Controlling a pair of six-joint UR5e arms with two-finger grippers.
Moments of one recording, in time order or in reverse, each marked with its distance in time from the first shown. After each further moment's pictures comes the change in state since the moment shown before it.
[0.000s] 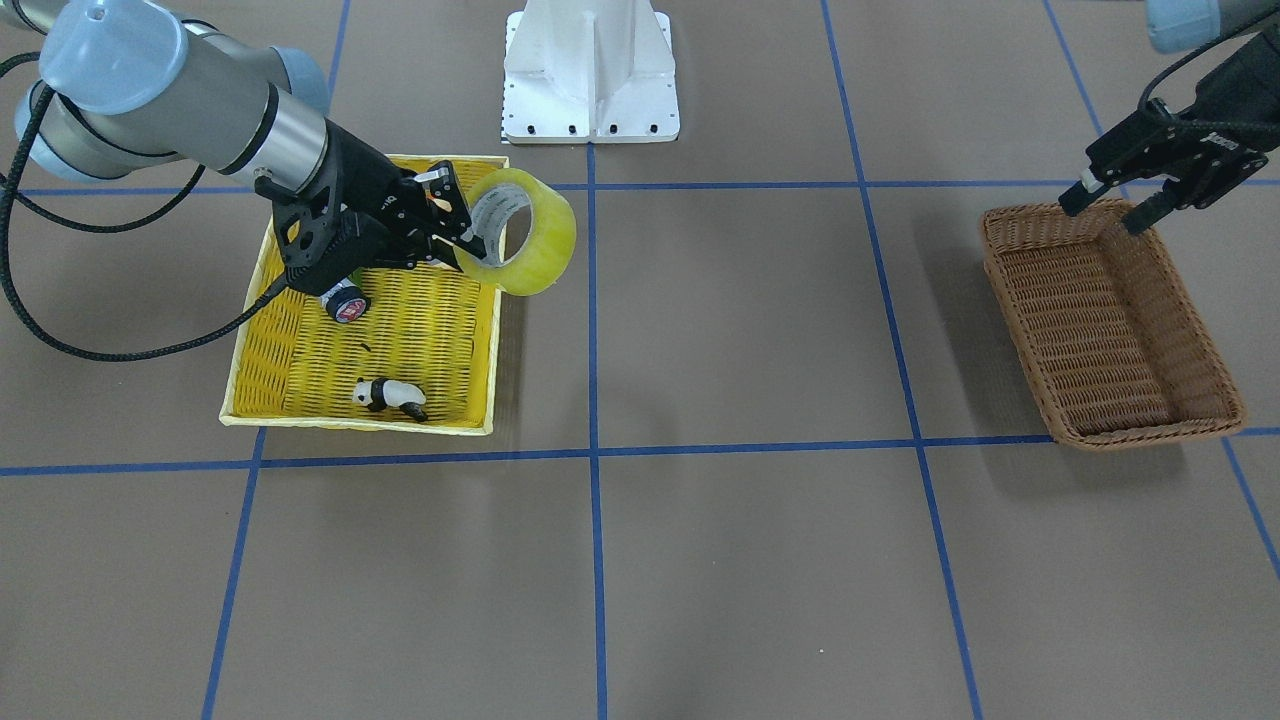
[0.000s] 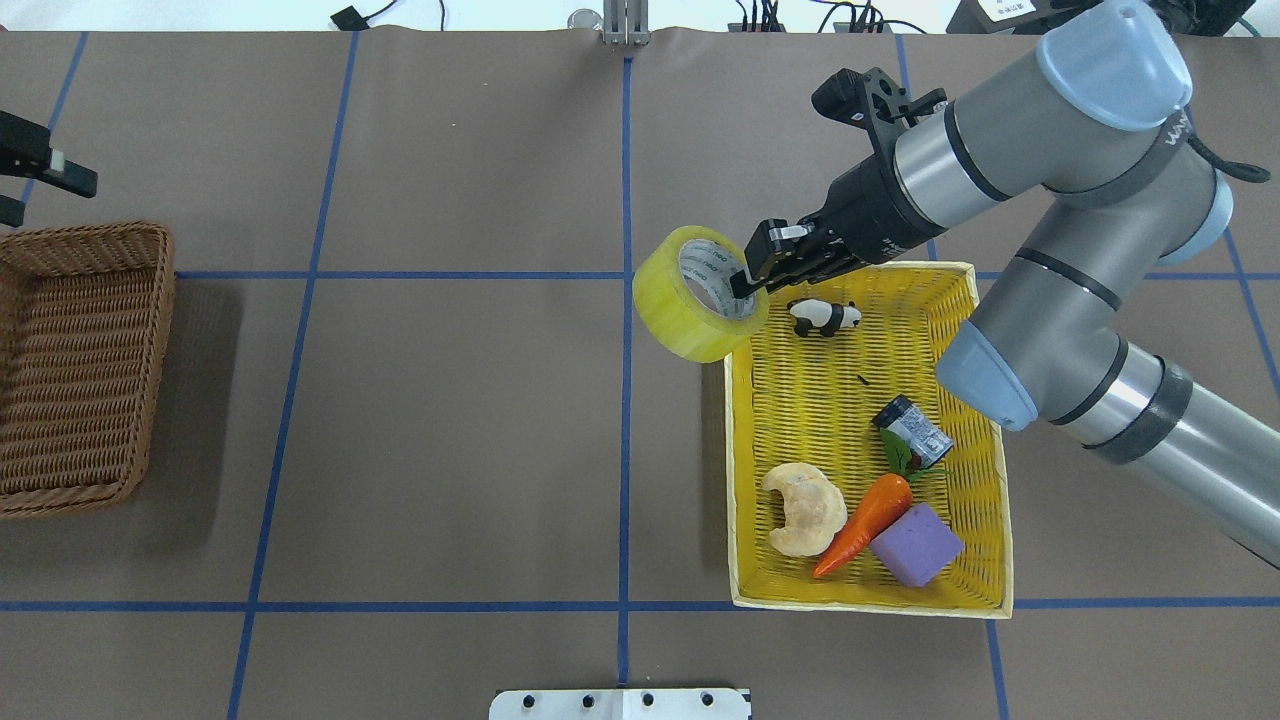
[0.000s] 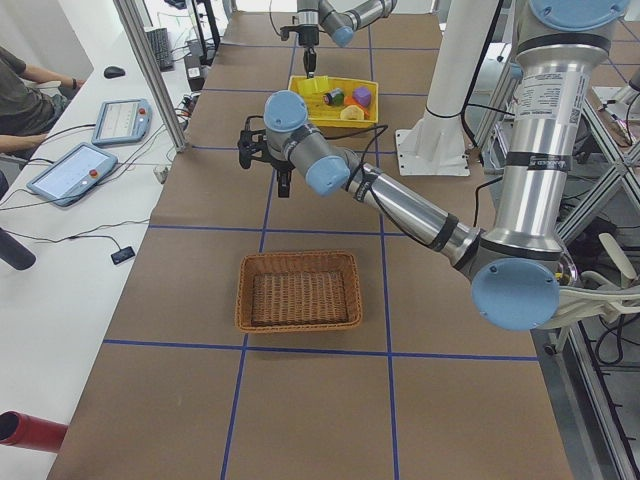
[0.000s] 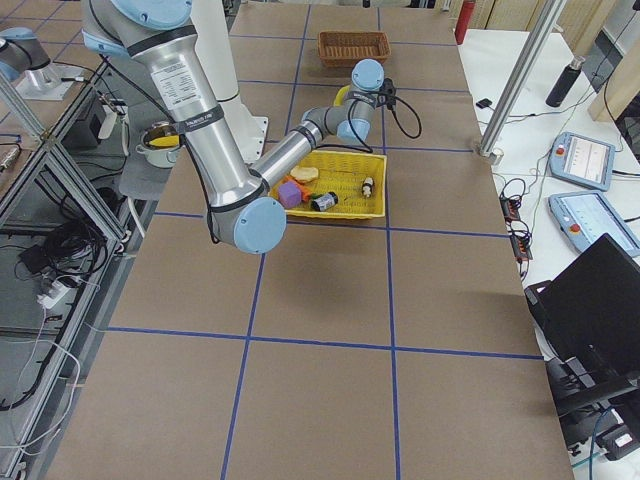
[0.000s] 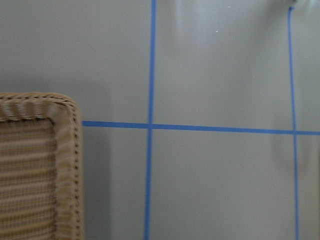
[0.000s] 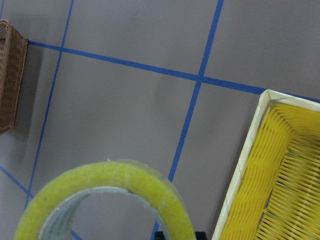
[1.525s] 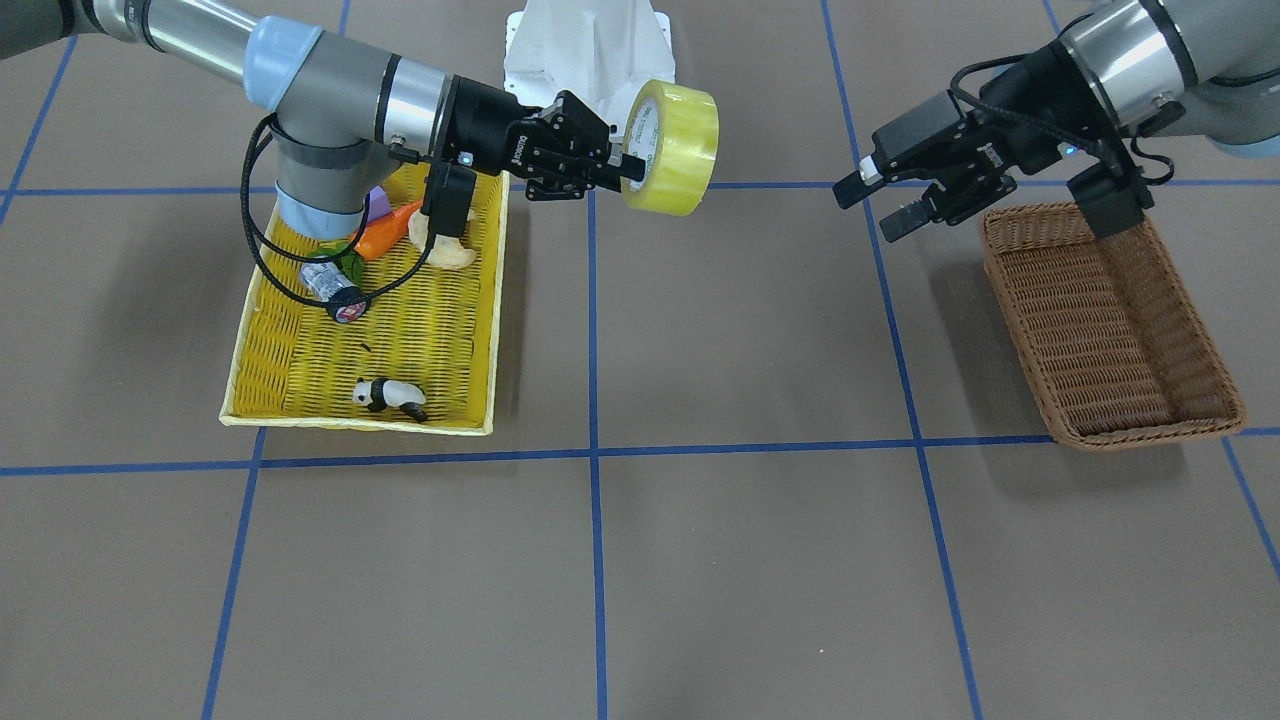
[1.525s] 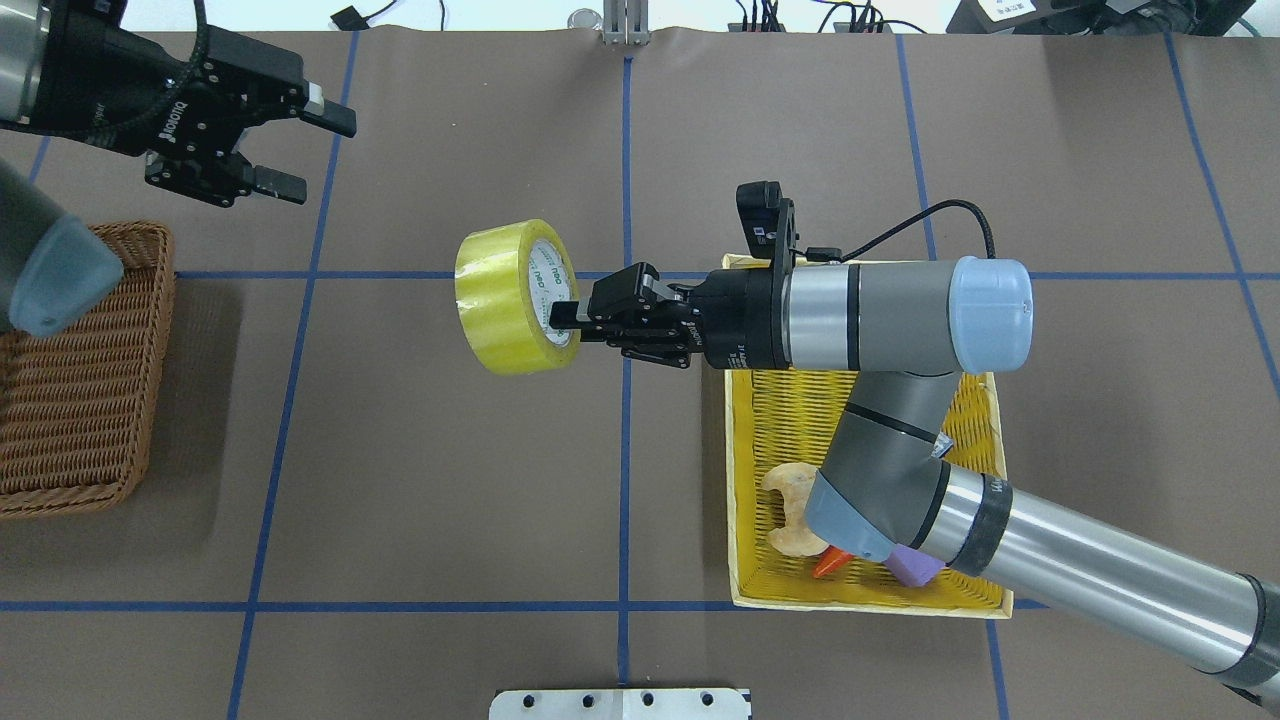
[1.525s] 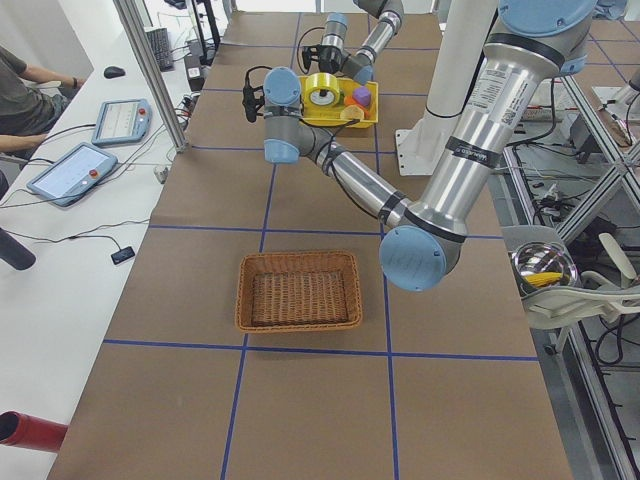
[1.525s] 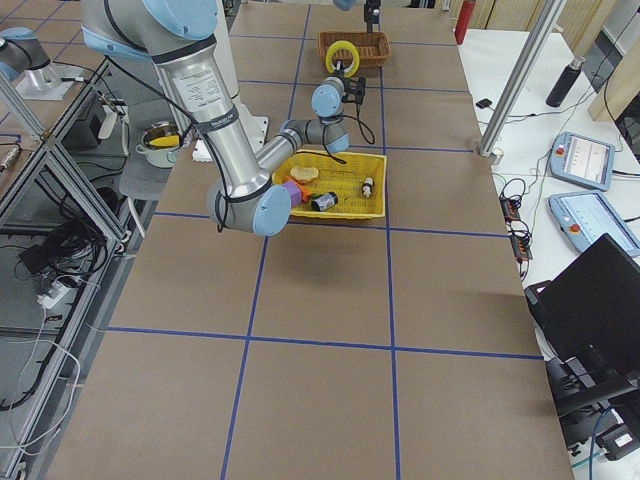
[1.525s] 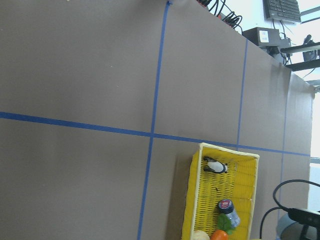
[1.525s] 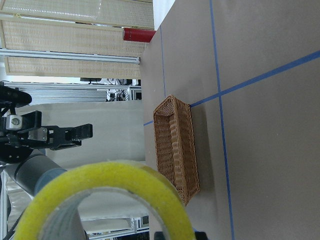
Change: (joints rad) left arm 0.208 -0.280 0.245 -0.727 0.070 -0.816; right arm -0.267 0.087 -0.205 0.831 -0.460 0.683
